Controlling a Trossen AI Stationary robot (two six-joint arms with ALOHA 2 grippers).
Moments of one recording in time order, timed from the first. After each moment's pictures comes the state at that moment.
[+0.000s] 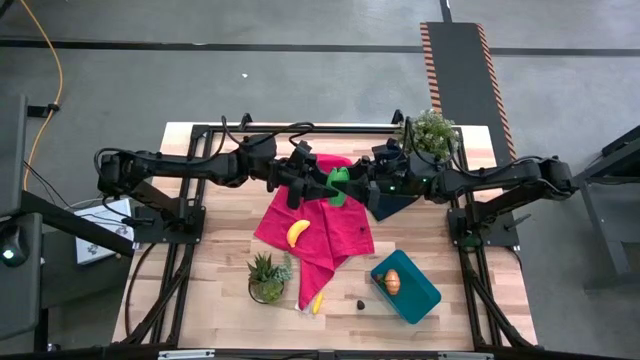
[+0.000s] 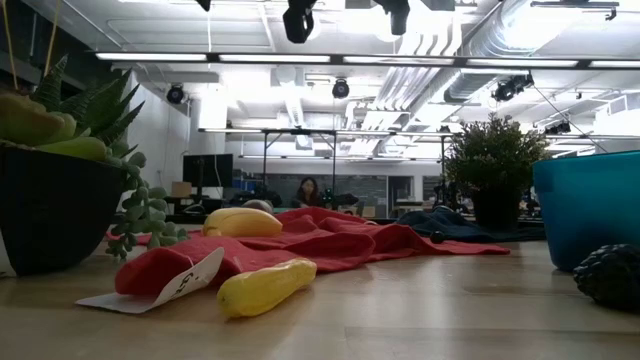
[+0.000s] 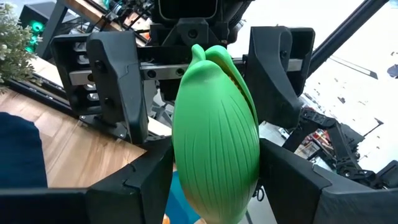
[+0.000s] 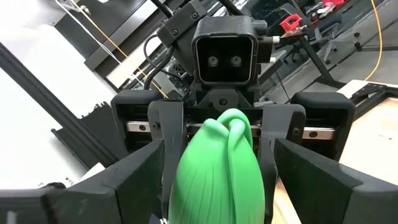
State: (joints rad) left arm 0.25 1.44 1.08 0.31 0.38 -0.64; right arm -0.01 1.28 0.90 0.50 0.03 0.68
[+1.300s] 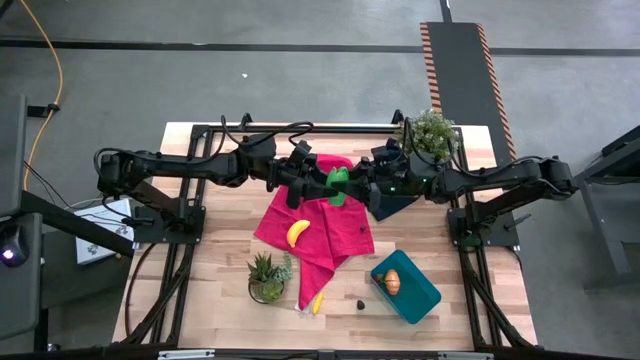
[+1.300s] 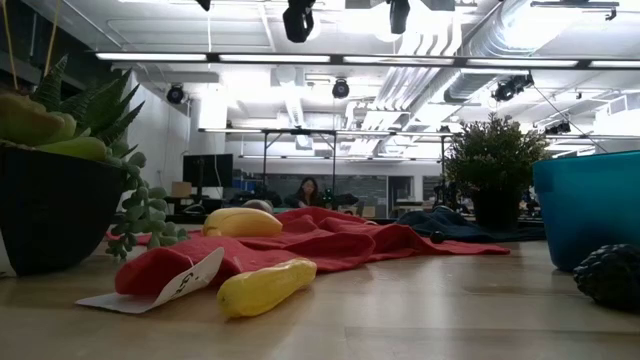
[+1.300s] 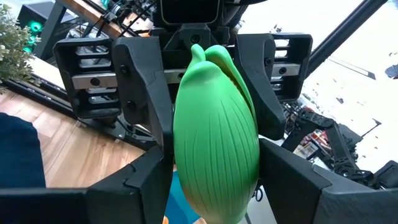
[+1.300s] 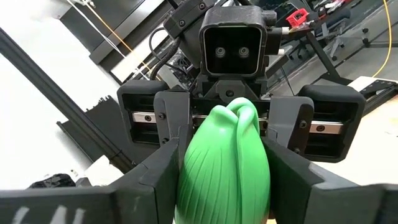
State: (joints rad) left arm 0.25 1.44 1.08 0.32 0.39 -0.64; right arm -0.01 1.28 0.90 0.50 0.00 0.67
